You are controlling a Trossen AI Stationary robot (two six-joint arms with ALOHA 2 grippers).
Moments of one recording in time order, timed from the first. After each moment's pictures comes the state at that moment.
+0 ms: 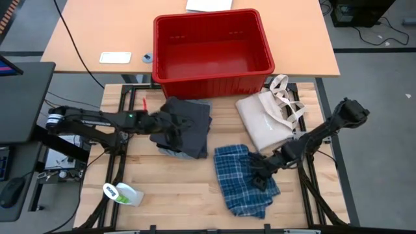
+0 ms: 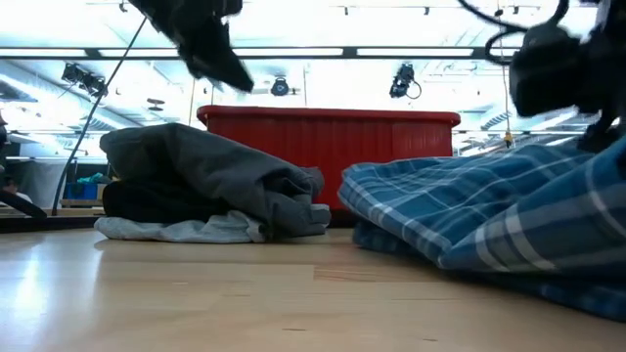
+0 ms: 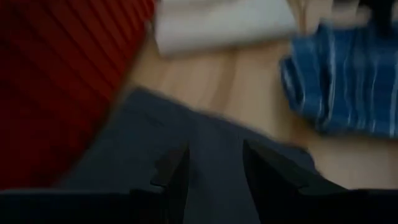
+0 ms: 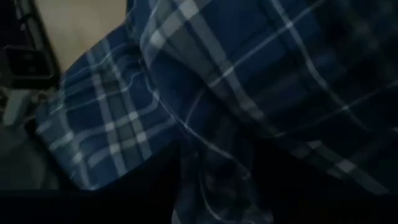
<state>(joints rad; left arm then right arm) 0.00 1.15 0.92 -0.41 -0.33 -0.08 0.48 1.34 0.59 -0.22 -0.11 1.10</state>
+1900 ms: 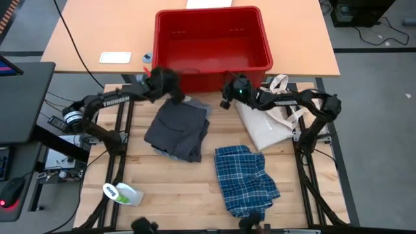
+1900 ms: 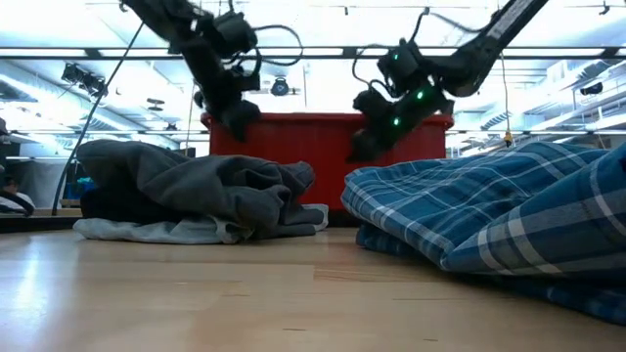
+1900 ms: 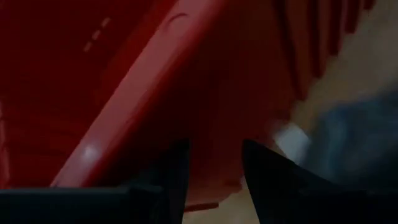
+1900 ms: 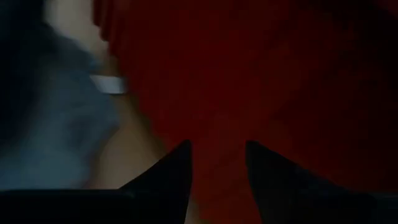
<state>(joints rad) 0.56 1.43 1.09 -0.44 -0.54 0.18 -0.51 1.68 0.91 0.34 0.29 -0.38</state>
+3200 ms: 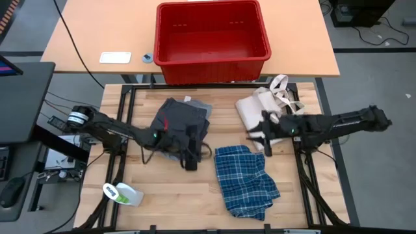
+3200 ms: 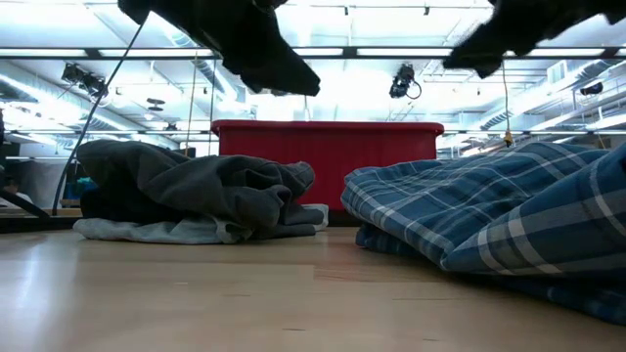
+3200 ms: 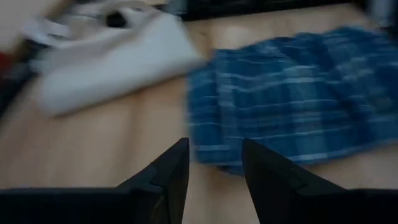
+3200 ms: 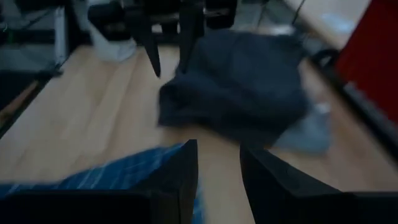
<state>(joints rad) -0.17 1.47 0.92 0.03 -0.25 0.02 0.06 0.80 0.60 -0.21 0.10 0.02</state>
